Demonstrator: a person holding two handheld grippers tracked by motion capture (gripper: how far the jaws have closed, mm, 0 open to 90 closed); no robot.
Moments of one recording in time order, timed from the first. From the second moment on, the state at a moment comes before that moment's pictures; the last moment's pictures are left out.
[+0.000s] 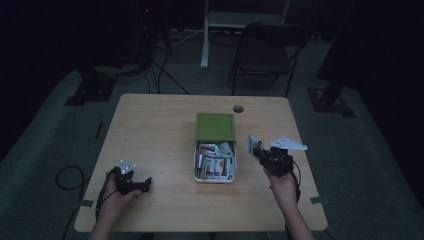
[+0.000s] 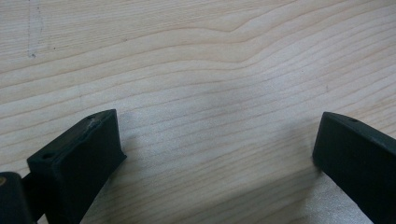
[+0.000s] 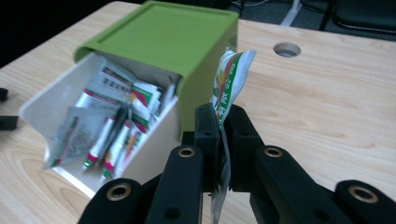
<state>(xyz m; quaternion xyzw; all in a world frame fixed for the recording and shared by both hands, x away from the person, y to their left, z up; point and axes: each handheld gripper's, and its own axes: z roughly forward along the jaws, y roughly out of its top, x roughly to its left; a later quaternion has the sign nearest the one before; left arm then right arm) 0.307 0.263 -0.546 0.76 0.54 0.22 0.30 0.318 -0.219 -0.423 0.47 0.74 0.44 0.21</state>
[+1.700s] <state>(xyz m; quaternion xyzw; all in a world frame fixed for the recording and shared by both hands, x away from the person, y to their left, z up) 0.307 0.263 -0.546 0.75 0.54 0.22 0.30 0.324 -0.281 -0.511 0.54 0.74 0.35 0.18</state>
